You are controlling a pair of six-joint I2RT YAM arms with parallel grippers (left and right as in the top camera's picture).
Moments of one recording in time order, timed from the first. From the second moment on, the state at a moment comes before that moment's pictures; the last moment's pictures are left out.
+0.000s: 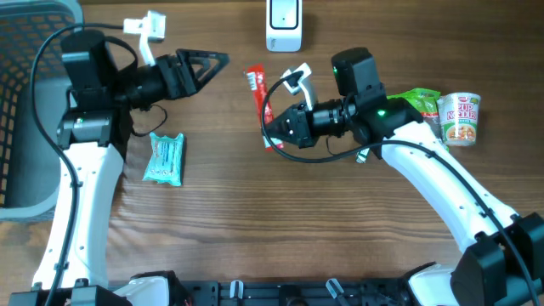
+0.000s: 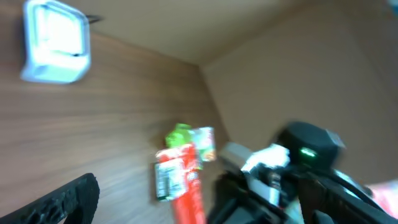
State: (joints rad) left arm 0.07 1.40 1.19 -0.28 1.03 -0.56; right arm 0.43 1.58 1.23 -0.52 -0.91 0.13
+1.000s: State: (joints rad) left arm 0.07 1.40 1.19 -0.41 0.48 -0.56; right arm 0.45 2.05 1.98 -0.59 0.49 -0.65
